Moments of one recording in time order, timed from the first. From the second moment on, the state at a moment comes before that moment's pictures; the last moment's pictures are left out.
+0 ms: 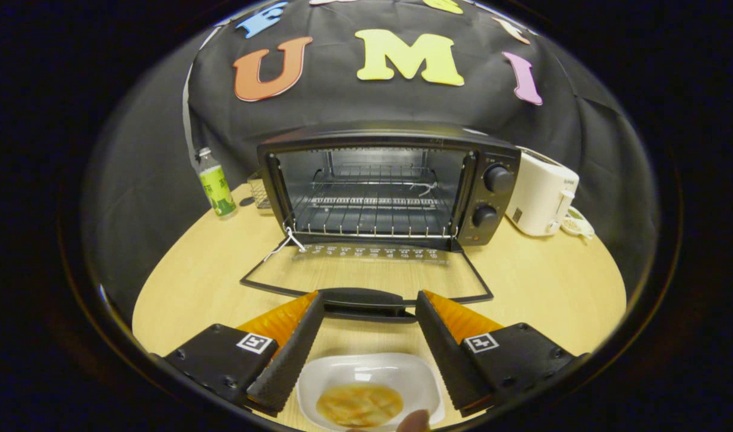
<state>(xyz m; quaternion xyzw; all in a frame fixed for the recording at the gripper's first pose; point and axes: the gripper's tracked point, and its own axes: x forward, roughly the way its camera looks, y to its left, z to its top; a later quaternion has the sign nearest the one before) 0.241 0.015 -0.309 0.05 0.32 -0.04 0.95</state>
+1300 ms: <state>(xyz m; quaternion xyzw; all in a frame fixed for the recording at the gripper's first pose) 0.107 0.029 -0.253 0.05 0.14 -0.02 0.99</state>
